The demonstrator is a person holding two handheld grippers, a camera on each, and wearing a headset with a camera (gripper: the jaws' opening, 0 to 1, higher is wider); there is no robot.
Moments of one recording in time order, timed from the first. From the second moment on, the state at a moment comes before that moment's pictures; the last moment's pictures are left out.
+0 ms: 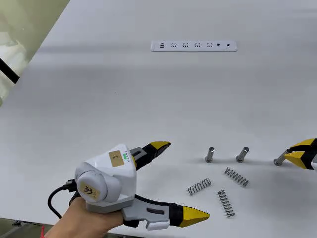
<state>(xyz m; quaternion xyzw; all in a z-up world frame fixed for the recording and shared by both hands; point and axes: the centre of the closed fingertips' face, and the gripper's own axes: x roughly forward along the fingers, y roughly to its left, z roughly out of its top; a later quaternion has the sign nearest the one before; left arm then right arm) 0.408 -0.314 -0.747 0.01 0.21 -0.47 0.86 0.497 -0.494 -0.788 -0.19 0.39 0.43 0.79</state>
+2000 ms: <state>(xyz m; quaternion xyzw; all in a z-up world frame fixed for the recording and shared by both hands) 0.410 -0.314 -0.744 0.01 0.21 -0.47 0.86 0.495 -0.495 -0.790 -0.20 0.39 0.43 0.79</state>
